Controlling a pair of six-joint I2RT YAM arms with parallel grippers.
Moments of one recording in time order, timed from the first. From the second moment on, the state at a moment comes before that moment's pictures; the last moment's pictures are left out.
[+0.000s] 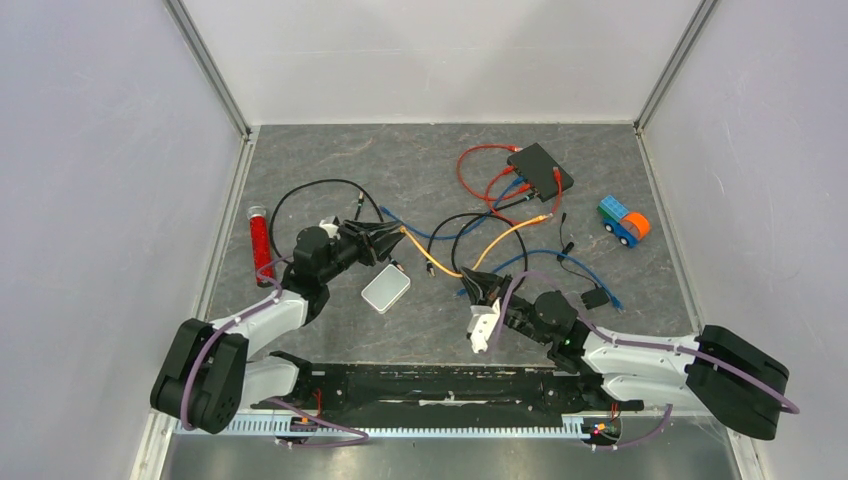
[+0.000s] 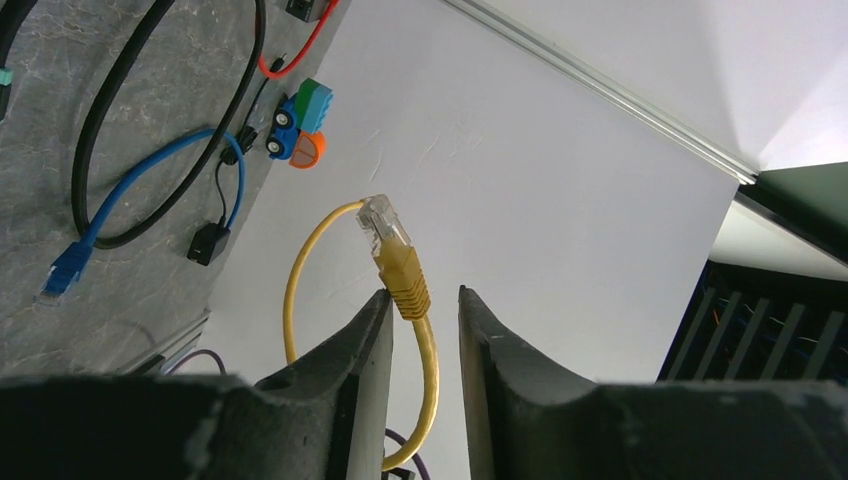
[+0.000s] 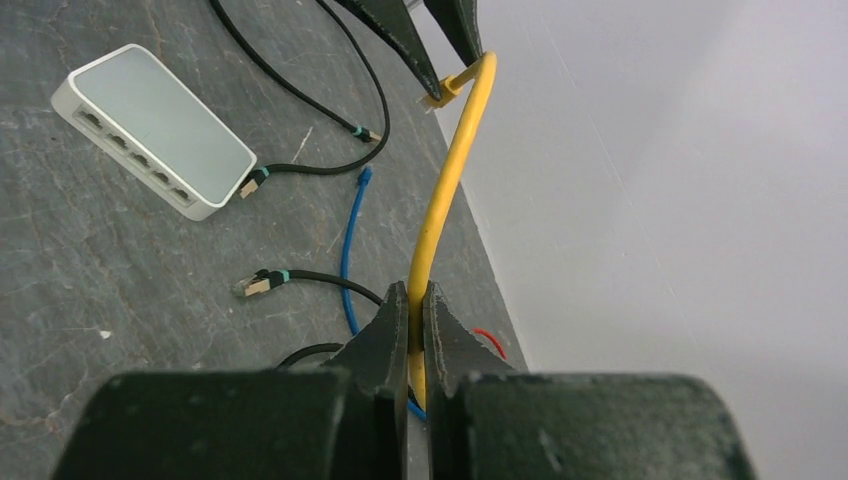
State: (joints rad) left arm -0.34 1.19 0.37 0.64 0.42 -1.91; right arm 1.01 1.03 0.16 0.92 -0.04 -0.98
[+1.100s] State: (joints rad) left arm -0.34 1.11 0.41 0.46 0.31 -1.41; right arm 1.01 1.19 0.66 0.47 0.16 -0.03
